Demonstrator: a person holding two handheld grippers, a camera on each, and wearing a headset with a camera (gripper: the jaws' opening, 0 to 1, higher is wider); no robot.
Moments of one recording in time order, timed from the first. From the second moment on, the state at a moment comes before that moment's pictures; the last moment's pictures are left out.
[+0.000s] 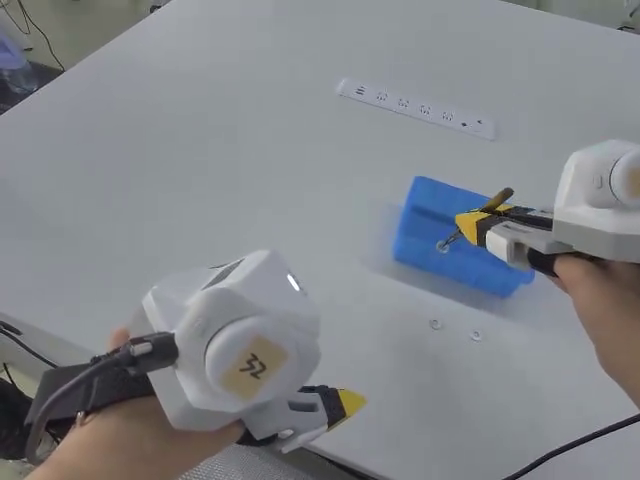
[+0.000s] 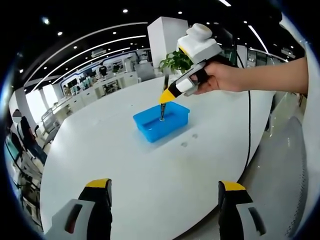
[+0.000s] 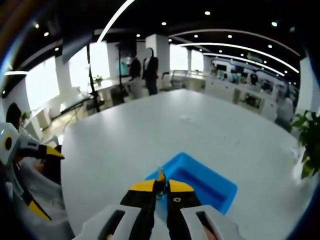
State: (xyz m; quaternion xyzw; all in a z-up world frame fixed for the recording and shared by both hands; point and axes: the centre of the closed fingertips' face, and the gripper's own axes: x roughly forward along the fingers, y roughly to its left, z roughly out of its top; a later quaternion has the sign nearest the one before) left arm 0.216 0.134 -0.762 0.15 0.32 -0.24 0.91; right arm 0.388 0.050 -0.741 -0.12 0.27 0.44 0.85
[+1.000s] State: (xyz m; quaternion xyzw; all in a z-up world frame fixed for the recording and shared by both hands) left arm 0.216 0.136 -0.763 0.15 0.32 -0.23 0.90; right arm 0.419 0.041 -0.771 -0.16 0.29 0.42 0.84
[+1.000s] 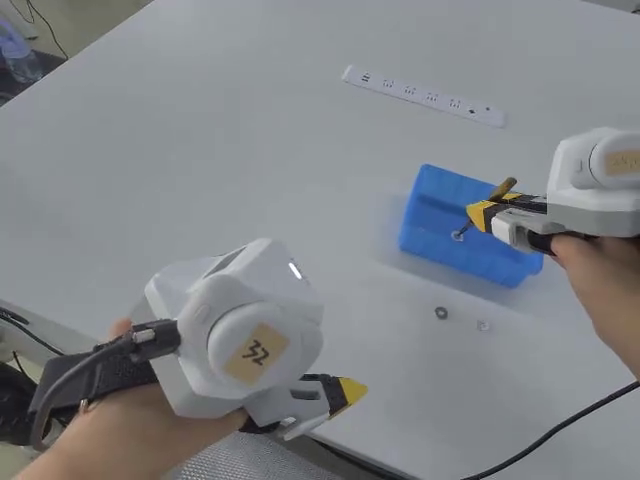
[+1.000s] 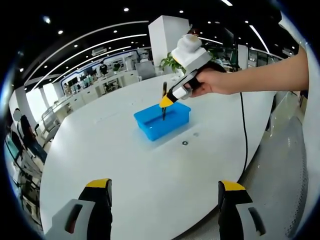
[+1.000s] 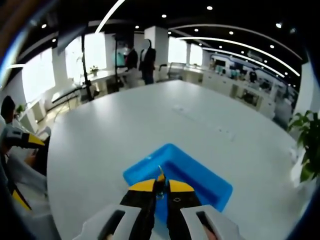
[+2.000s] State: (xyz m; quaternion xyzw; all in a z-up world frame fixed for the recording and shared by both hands) left arm 0.217 0.135 -0.765 0.16 0.33 -0.24 0.90; right arm 0.429 0.040 -0.808 -0.16 0.31 0.41 0.84
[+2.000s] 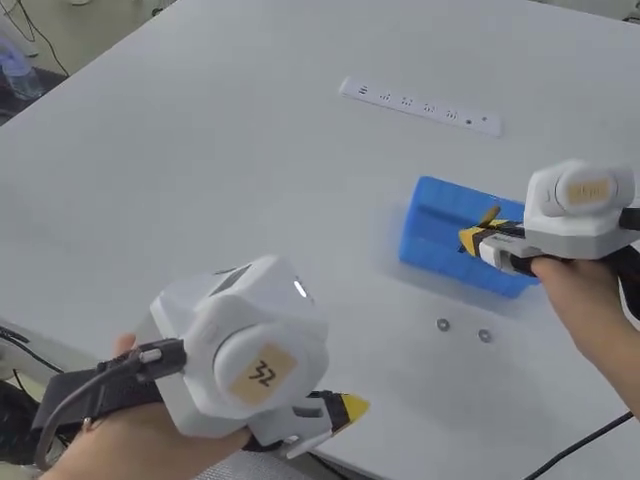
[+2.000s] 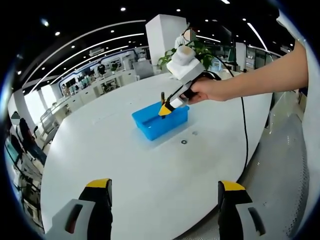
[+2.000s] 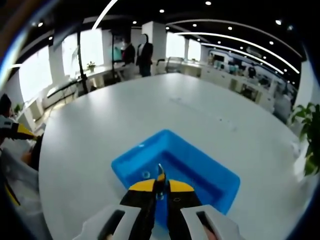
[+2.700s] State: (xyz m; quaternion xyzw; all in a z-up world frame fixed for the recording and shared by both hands) left arm 0.217 0.138 -0.758 0.17 0.32 -0.24 0.90; right arm 0.421 0.039 -0.778 -0.15 0.28 0.40 0.86
